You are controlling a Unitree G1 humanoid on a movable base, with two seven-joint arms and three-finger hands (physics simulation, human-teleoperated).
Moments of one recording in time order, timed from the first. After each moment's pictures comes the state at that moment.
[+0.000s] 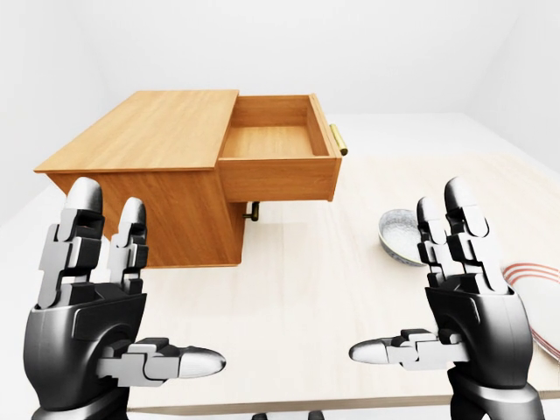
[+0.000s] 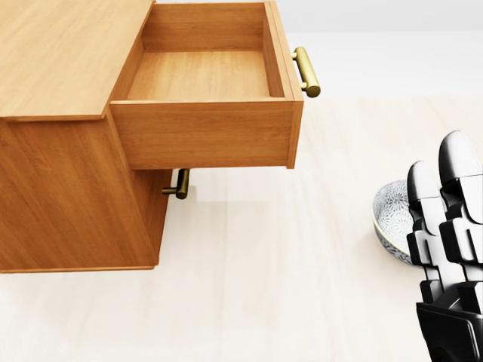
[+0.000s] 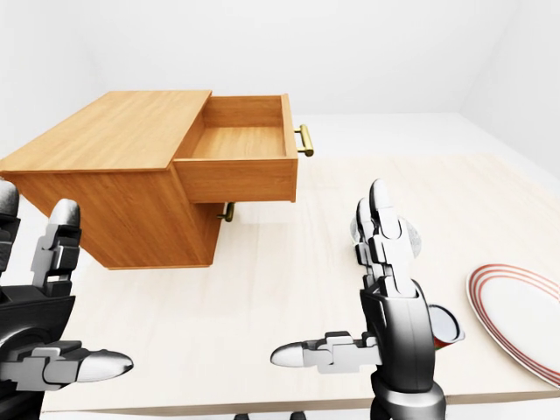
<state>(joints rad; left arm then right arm) 0.46 0.21 0.17 -1.05 -0.44 0.09 0.02 0.47 -0.02 0.07 -1.05 -0.10 0.09 0.10</state>
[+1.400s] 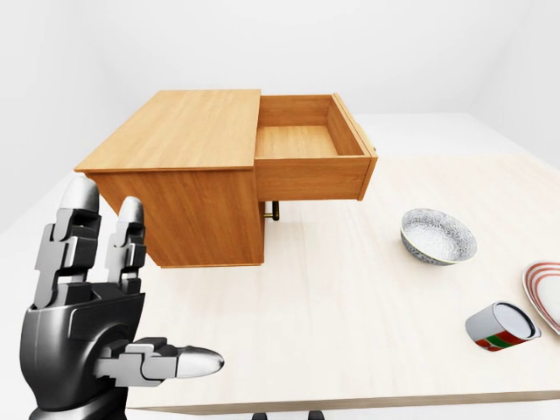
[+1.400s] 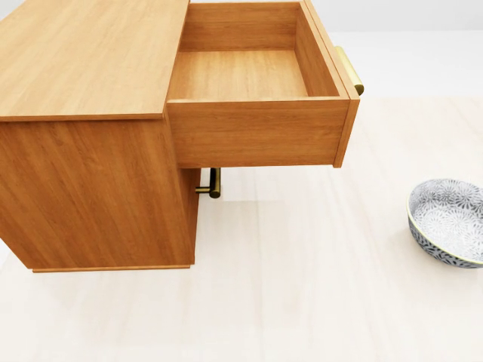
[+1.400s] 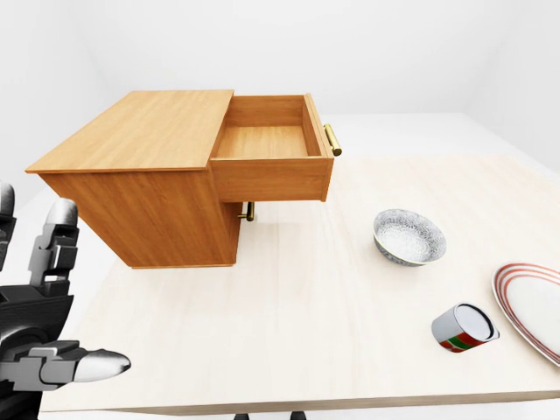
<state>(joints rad) 0.45 0.21 0.18 -1.05 -0.46 0.09 0.02 0.64 -0.65 -1.55 -1.05 0.89 0.09 0.49</state>
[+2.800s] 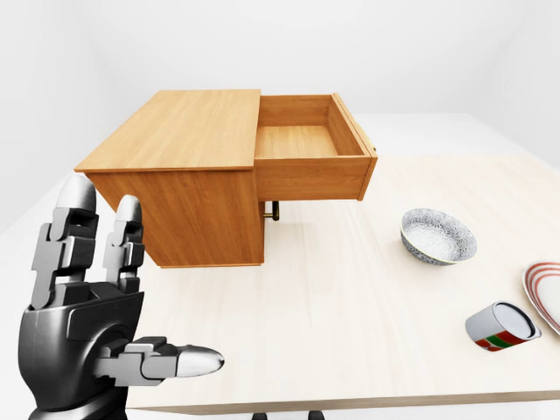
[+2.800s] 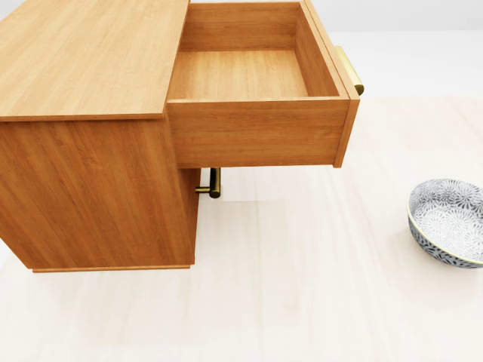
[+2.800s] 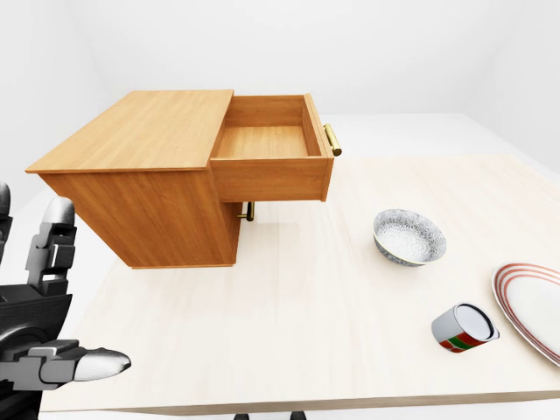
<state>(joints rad) 0.44 0.18 0.18 -1.05 -0.44 0.09 0.00 0.17 -0.59 -1.35 -0.57 -0.50 0.09 0.70</state>
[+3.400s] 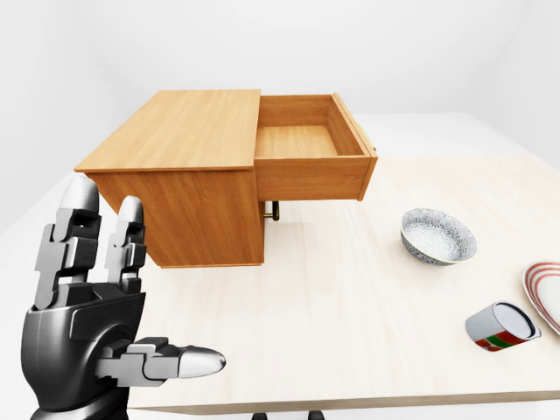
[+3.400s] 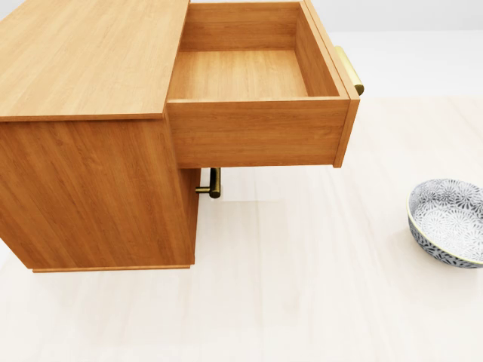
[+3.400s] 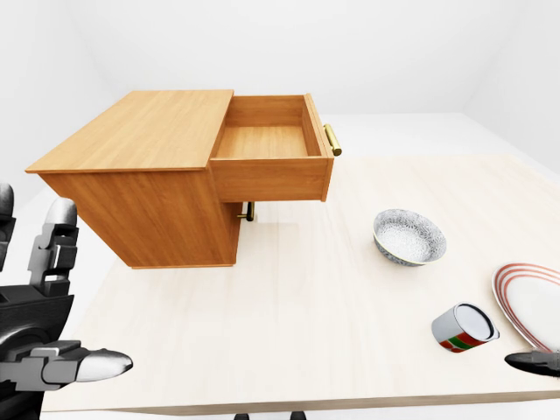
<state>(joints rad) 0.45 0.17 0.17 -1.05 -0.43 0.09 -0.01 0.18 -0.39 -1.09 -0.44 -0.56 0.09 0.70</state>
